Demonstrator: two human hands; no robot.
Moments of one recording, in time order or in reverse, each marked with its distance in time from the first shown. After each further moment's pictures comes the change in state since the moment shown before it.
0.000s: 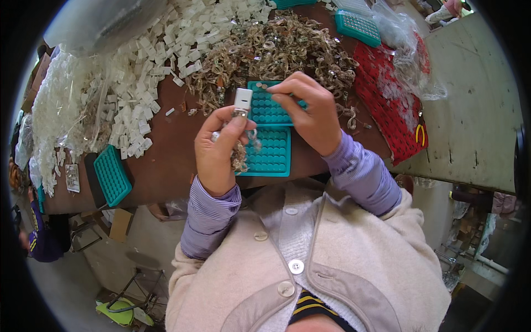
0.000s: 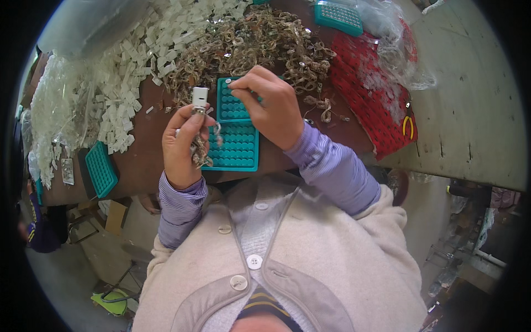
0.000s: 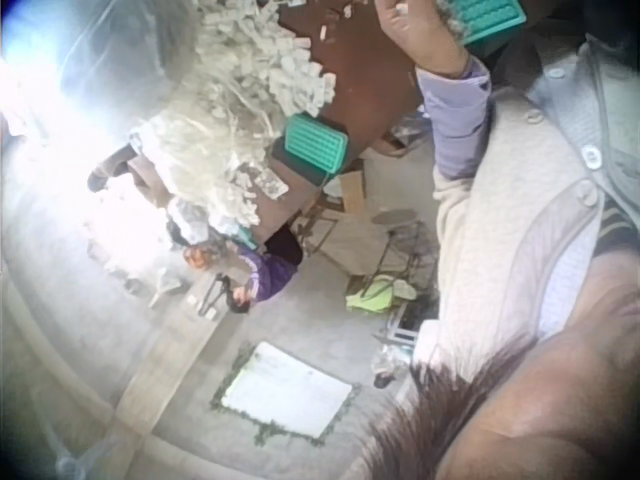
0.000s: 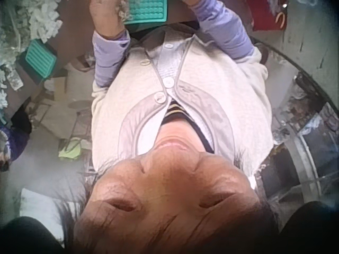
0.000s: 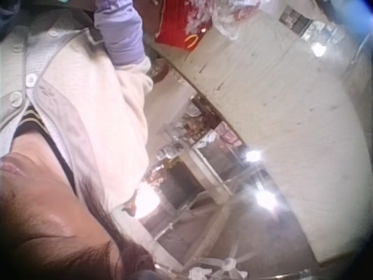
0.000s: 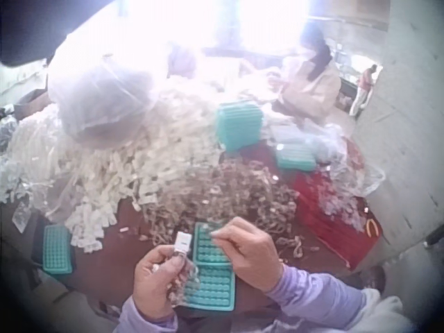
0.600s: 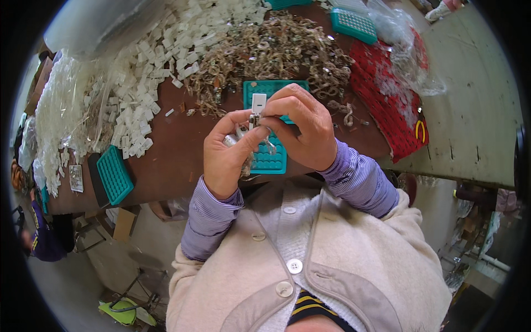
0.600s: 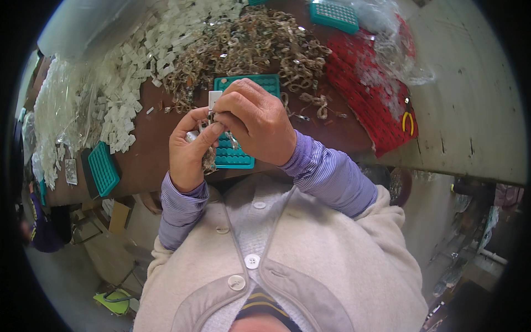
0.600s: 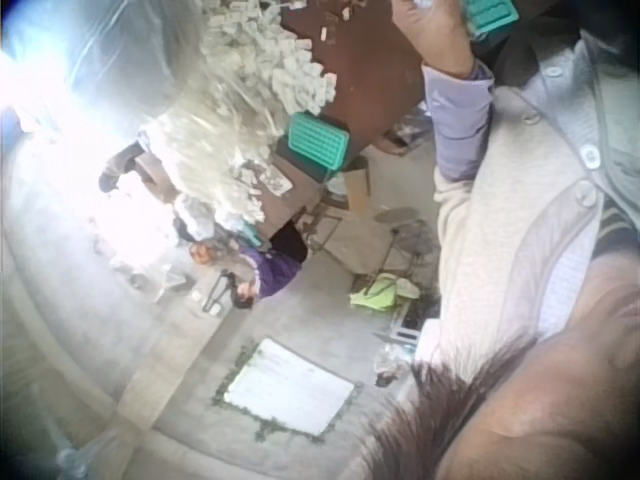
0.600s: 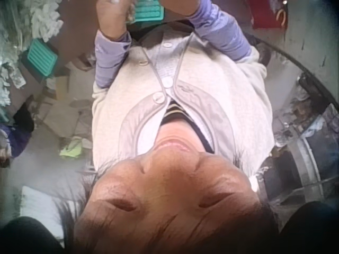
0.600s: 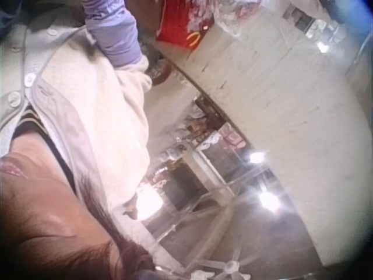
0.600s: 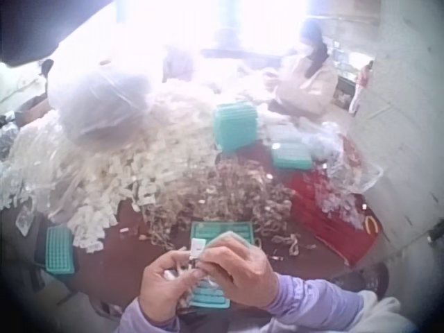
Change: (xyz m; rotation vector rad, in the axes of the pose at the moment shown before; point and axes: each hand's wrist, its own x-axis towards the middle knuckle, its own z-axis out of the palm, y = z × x) left_hand -0.011 -0.002 0.015 0.145 -0.094 0.015; right_hand -0.011 -0.025 -0.001 0.059 0.060 -0.338
